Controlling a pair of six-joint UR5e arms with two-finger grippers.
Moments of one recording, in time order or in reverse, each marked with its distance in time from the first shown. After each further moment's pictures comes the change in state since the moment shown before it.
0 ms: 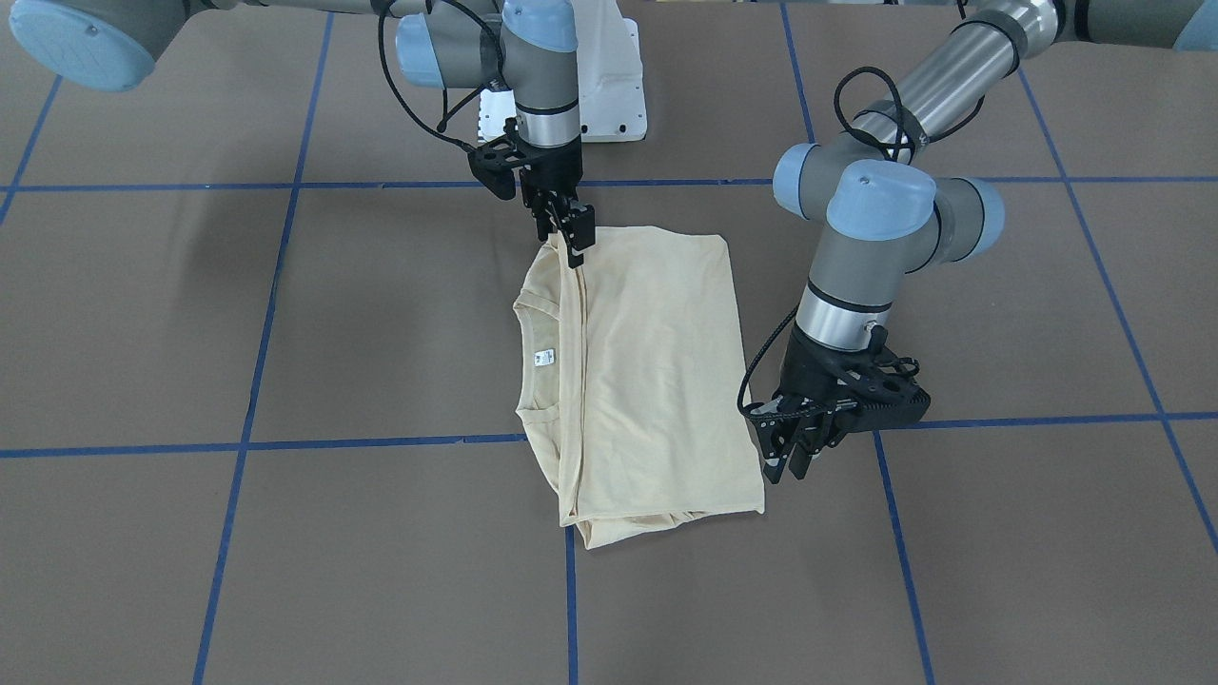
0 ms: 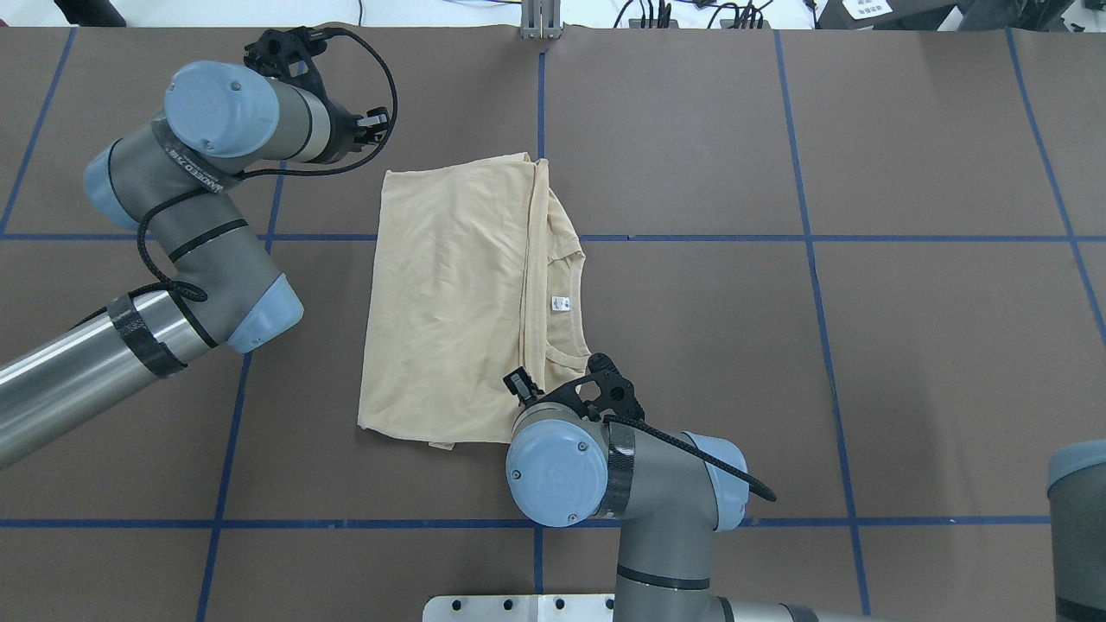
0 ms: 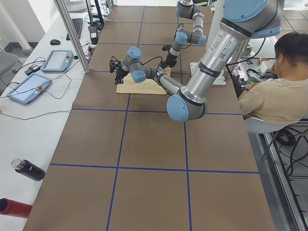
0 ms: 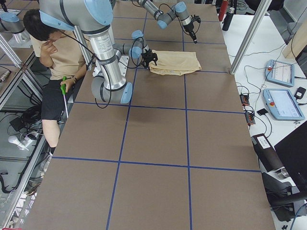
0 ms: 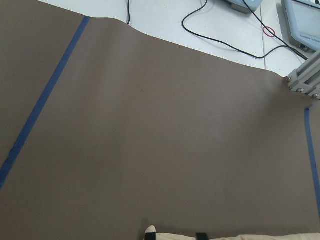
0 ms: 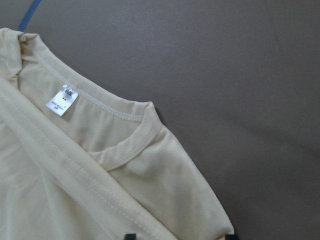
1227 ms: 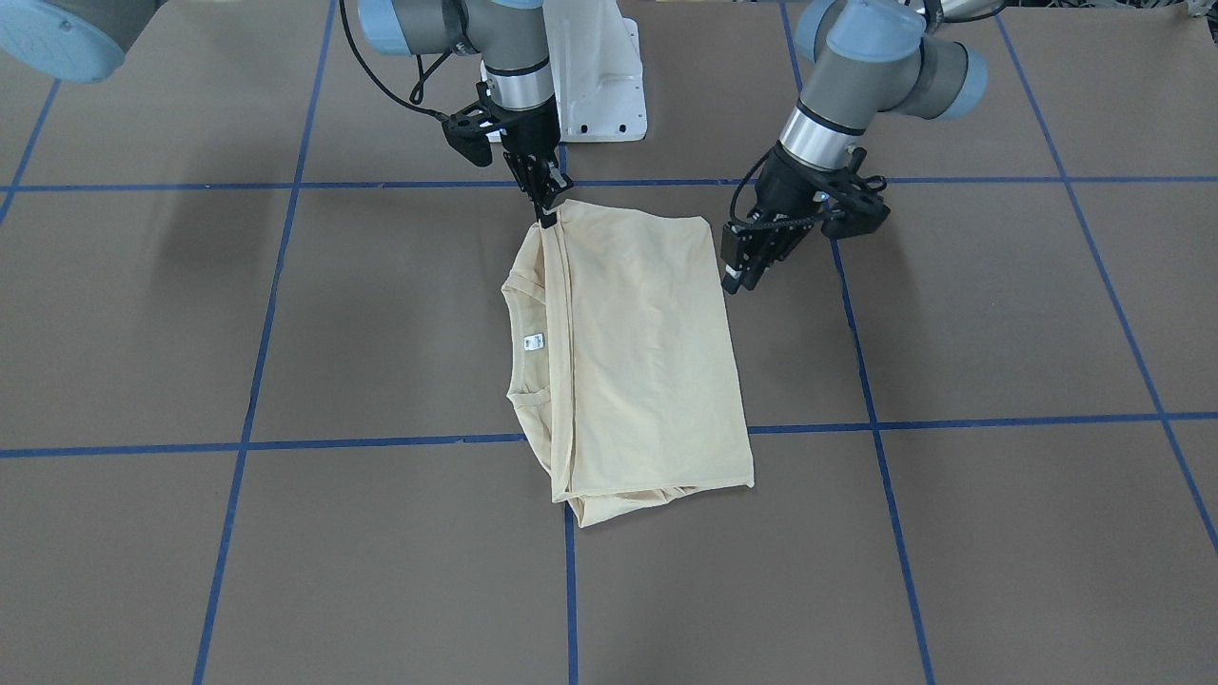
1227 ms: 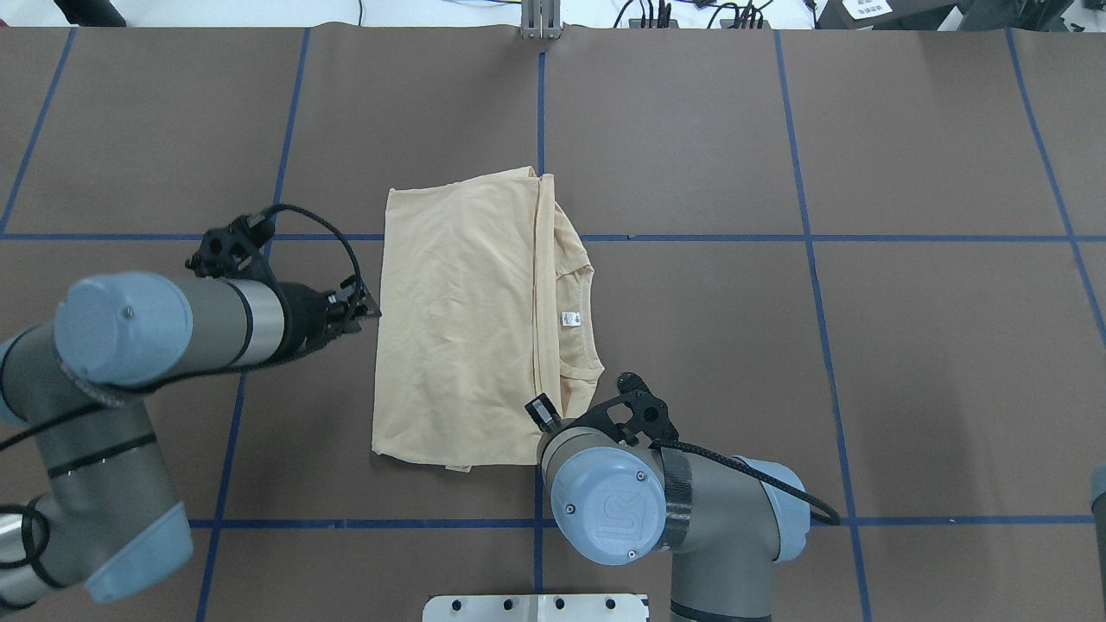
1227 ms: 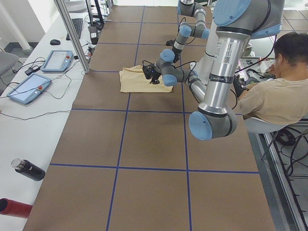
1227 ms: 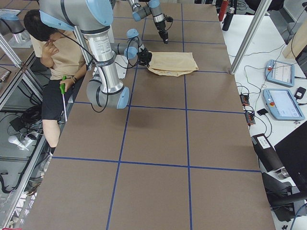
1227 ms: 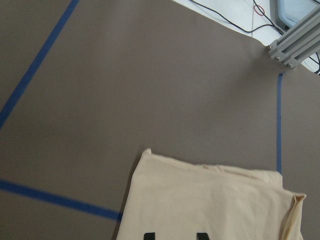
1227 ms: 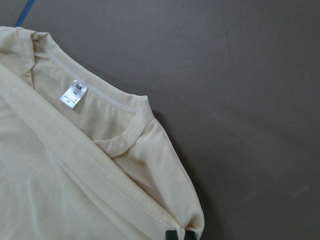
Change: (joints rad) left arm 0.331 0.390 -0.521 0.036 0.043 -0.535; right arm -0.031 -0.097 0.159 -0.010 0.015 -0.017
